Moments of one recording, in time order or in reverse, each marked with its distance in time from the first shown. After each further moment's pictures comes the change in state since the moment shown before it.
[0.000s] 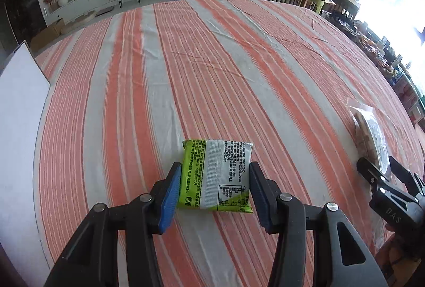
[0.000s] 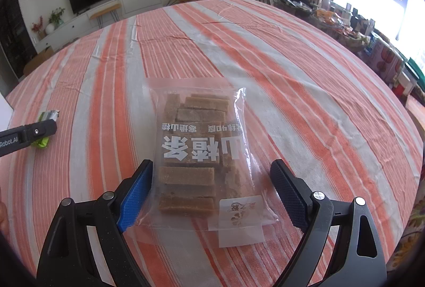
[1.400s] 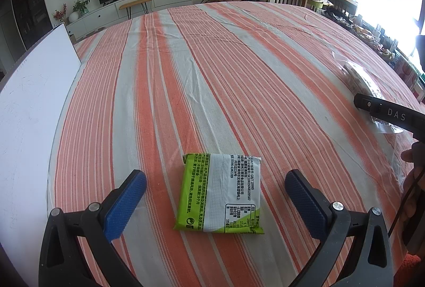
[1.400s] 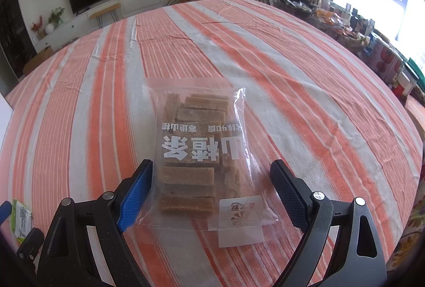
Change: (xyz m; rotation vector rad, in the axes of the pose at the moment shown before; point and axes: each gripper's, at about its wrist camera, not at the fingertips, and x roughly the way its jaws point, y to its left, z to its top) left arm -0.021 0.005 -0.072 0.043 -0.097 0.077; right arm -0.001 0.000 0.000 -0.001 0.002 -0.001
